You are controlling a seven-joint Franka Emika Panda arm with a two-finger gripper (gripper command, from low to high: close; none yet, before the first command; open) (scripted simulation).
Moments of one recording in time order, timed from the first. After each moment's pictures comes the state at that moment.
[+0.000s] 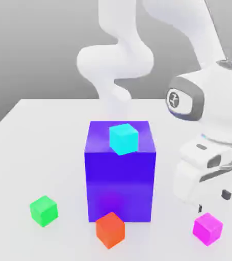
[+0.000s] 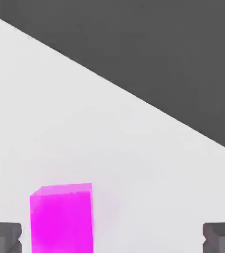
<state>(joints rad) 0.18 0.27 0.28 -2.46 -0.20 2.72 0.85</state>
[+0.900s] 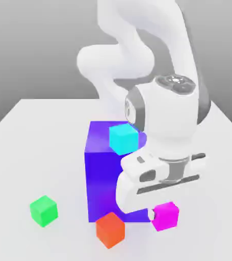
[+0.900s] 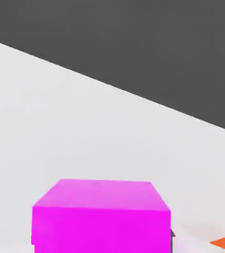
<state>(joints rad) -0.05 0.12 0.11 -2.54 -0.08 2.71 0.66</state>
